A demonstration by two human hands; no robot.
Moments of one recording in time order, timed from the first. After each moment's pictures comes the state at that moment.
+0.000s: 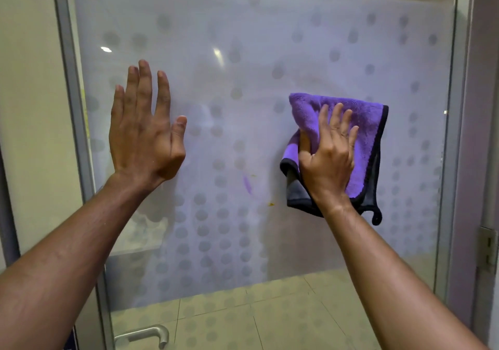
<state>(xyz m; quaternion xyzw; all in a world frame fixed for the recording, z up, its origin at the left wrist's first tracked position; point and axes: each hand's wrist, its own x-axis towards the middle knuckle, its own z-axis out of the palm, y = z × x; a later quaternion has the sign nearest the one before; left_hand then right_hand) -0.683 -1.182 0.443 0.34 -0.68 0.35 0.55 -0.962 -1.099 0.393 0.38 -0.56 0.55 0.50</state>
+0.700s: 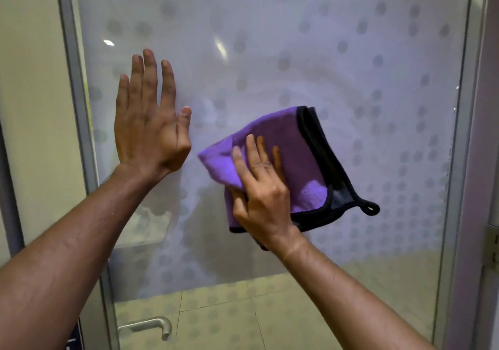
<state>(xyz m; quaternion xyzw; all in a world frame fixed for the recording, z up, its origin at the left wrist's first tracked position) -0.686 -1.183 0.442 0.34 -0.67 0.36 0.55 -0.857 -1.113 0.336 0.57 -0.45 0.48 0.49</state>
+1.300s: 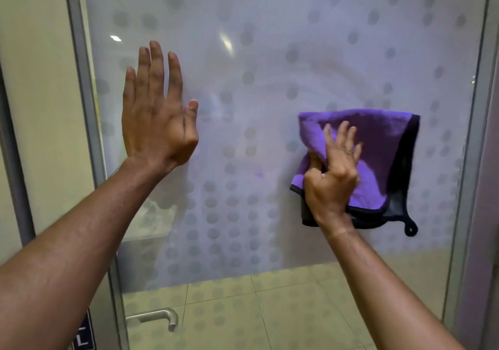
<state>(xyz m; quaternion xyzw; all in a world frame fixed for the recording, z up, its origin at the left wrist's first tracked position) -0.685 -1.183 0.442 0.35 -0.67 0.37 0.55 -0.936 -1.103 0.344 0.38 -0.50 0.63 0.45</state>
